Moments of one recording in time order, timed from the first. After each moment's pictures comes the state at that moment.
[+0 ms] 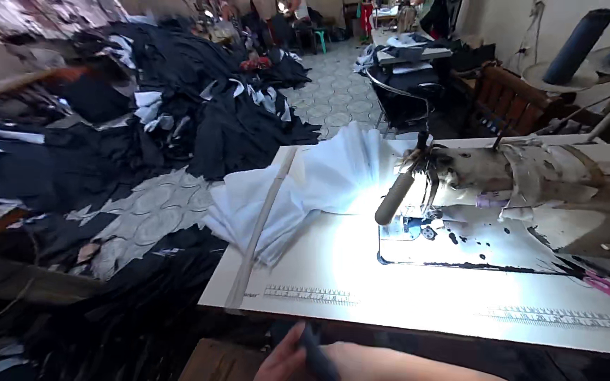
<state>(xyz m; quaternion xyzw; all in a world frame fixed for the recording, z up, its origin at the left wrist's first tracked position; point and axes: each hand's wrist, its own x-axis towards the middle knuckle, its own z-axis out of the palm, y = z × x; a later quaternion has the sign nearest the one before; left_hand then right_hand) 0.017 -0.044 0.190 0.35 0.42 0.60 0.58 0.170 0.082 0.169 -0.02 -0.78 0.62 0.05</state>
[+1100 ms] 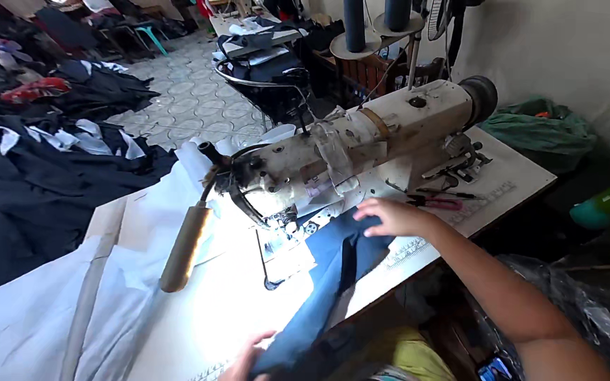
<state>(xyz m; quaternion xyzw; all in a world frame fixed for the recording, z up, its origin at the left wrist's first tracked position) 0.065 0.061 0.200 0.70 0.59 0.16 0.38 0.425 0.262 0.226 -0.44 -0.82 0.34 0.15</state>
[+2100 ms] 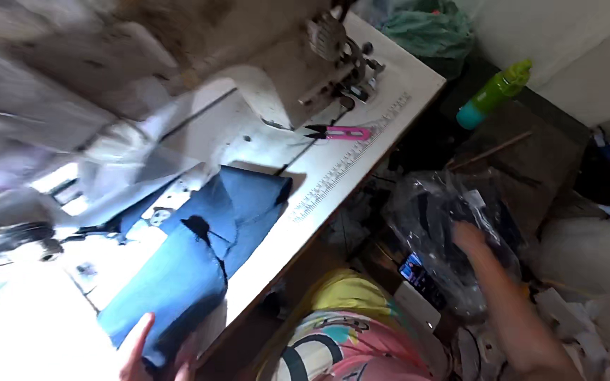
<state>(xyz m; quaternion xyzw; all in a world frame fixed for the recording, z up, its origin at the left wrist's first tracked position) 0.116 0.086 0.158 0.79 0.54 0.27 0.14 0.655 -0.015 0.056 -0.89 -0.27 0.32 -0.18</state>
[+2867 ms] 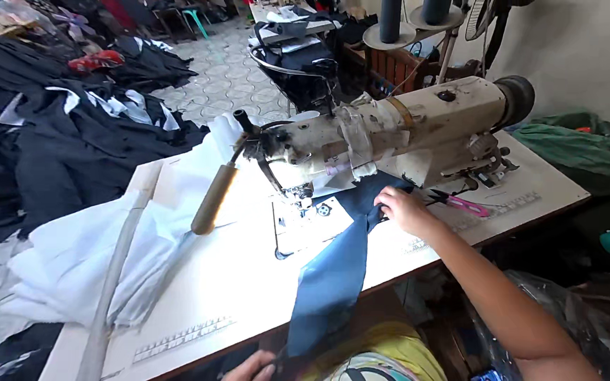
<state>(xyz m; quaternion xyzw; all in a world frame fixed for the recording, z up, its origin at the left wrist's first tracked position) 0.057 -0.003 0.168 0.65 0.60 0.20 0.42 0.419 0.255 0.208 -0.50 -0.83 0.22 0.13</state>
